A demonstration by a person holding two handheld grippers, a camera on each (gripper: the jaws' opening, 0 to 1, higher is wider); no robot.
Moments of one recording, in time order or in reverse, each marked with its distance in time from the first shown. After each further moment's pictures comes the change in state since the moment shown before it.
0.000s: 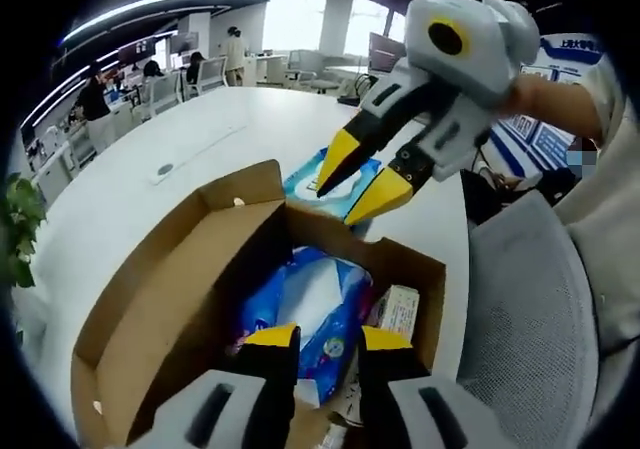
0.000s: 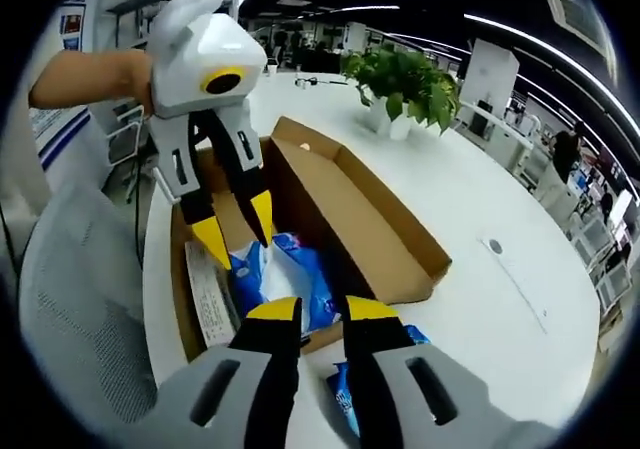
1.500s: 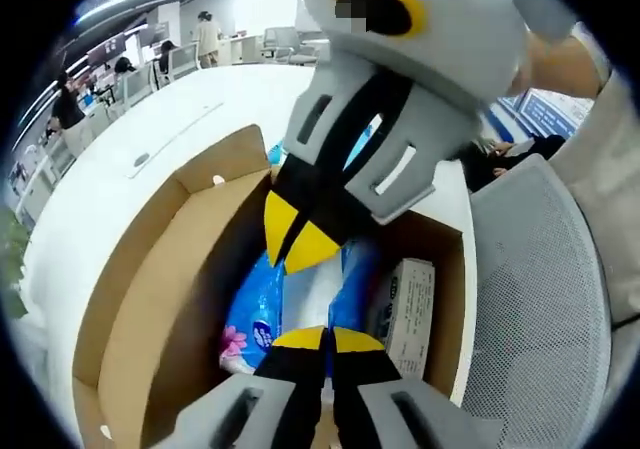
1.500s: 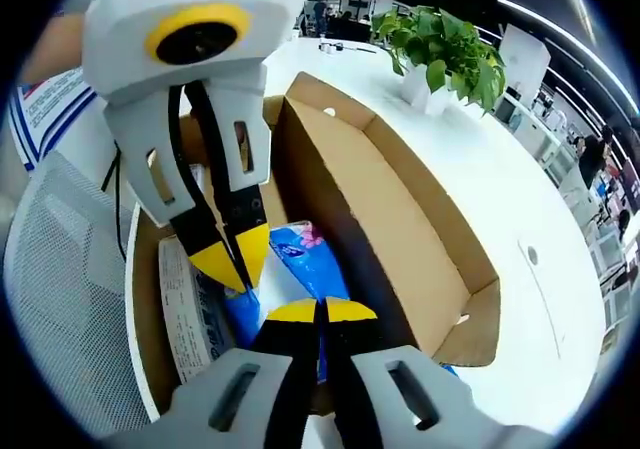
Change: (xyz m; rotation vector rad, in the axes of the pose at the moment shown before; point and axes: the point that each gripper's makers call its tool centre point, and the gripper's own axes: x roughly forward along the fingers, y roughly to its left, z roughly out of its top) left arm 0.014 0.003 -0.018 0.079 0.115 -0.038; right arm 0.059 0.015 -0.001 -0.064 0.128 0.077
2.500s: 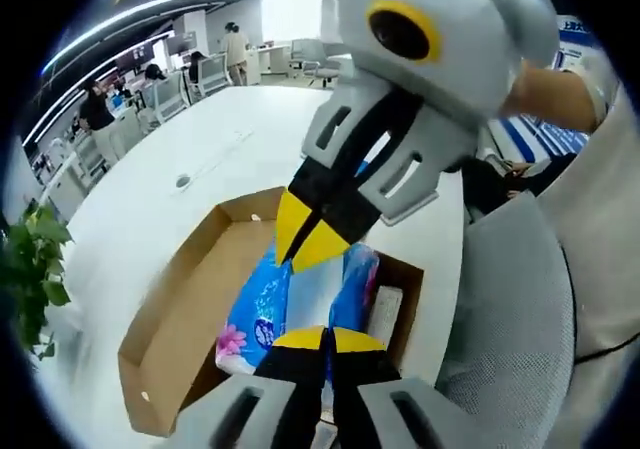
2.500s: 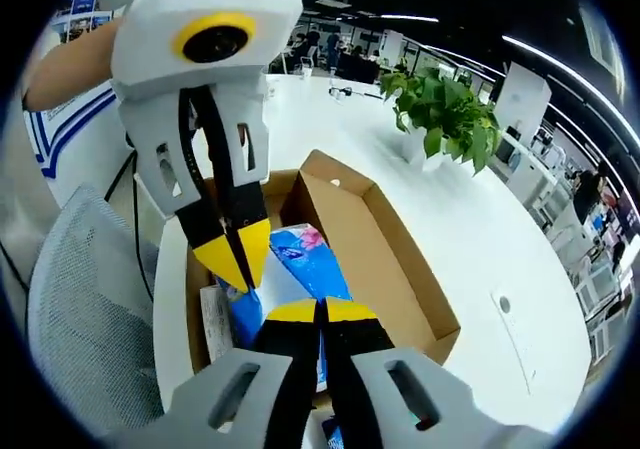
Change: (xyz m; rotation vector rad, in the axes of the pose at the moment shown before) left arm -0.079 -0.013 0.037 -0.050 -0.051 0.124; right arm -0.062 0.006 0.064 -0.082 -0.151 -0.011
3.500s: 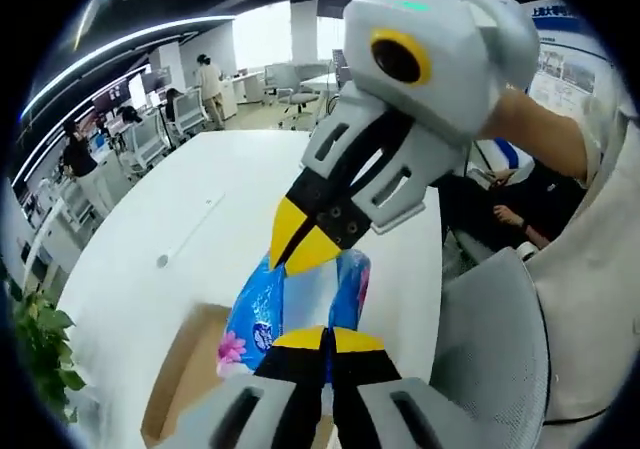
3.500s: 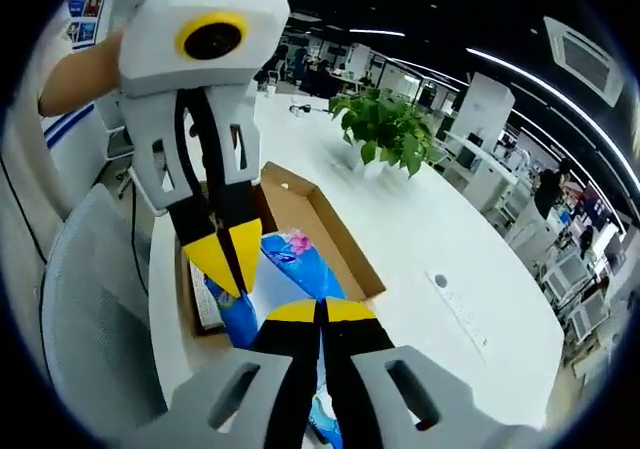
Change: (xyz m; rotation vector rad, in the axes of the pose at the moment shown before) left arm 0.022 -0.054 0.122 0.133 -0.086 -0.052; right arm -0.122 -0.053 -0.039 0.043 -0.040 -0.180
